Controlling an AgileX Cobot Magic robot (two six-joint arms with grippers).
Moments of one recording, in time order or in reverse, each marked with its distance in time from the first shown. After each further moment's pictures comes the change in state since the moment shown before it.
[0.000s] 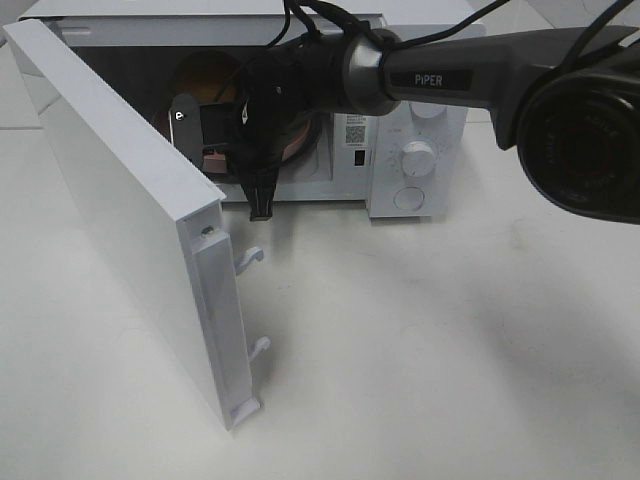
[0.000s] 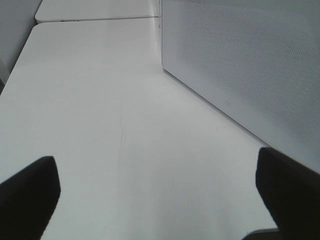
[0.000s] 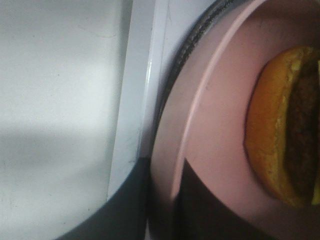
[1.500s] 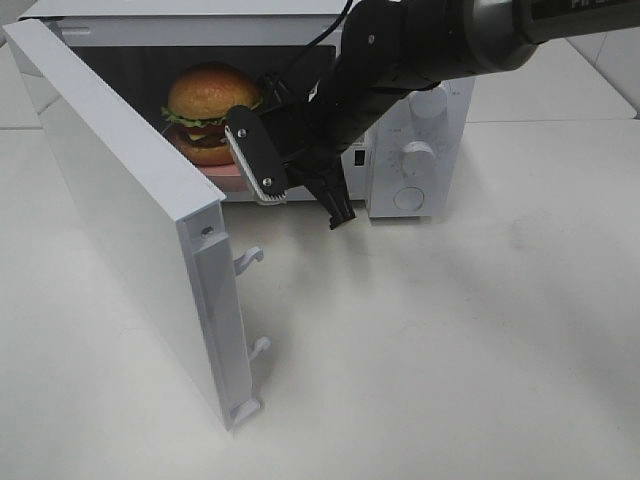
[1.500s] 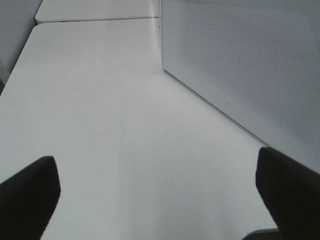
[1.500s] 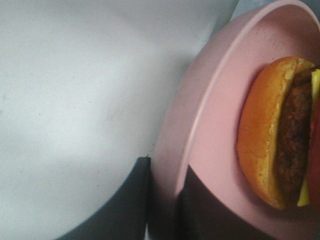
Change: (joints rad) left arm 0.000 -0.001 0.000 0.000 0.000 0.000; right arm -0.073 -0.347 0.469 0.385 -0.042 -0.737
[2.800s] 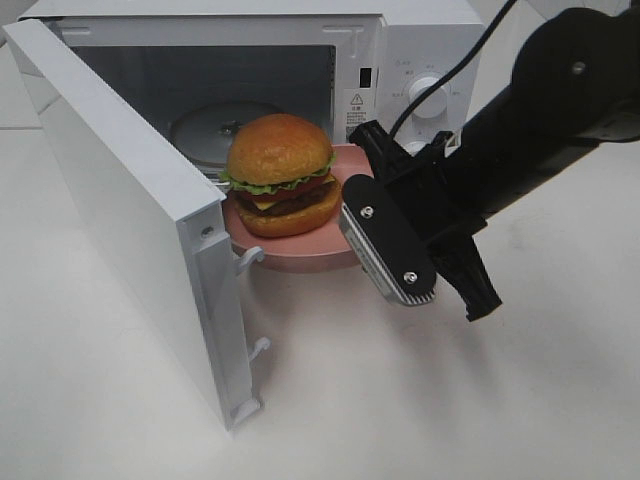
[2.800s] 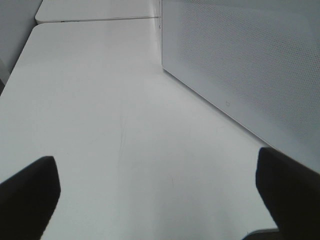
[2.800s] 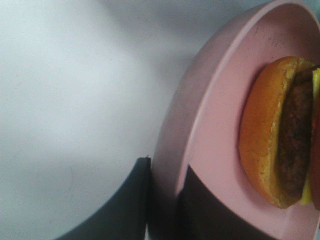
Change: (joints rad) left arm 0.000 0.000 0.000 0.000 0.000 0.000; right arm -0.010 -0.486 0.611 0.036 -0.029 -0.076
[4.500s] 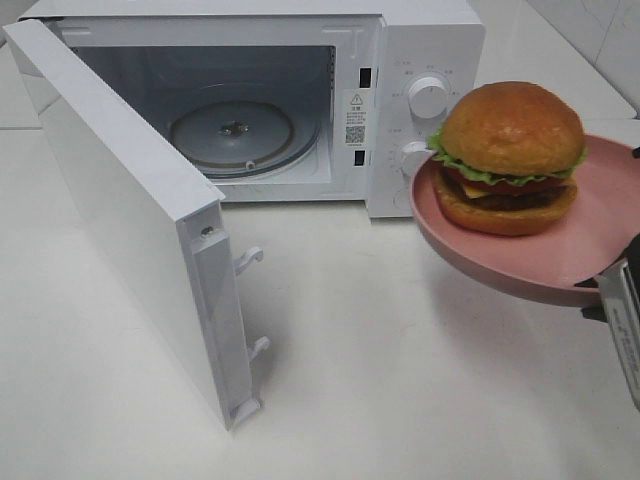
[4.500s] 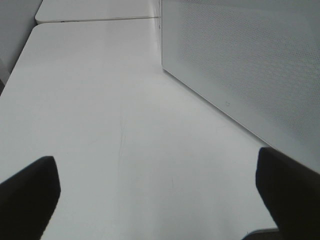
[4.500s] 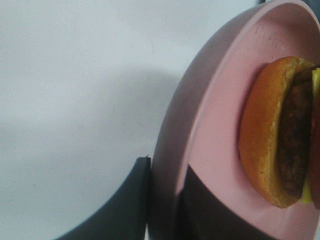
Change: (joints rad) left arm 0.000 0.000 0.000 0.000 0.000 0.000; right arm 0.000 -0.755 0.432 -0.626 0.181 0.875
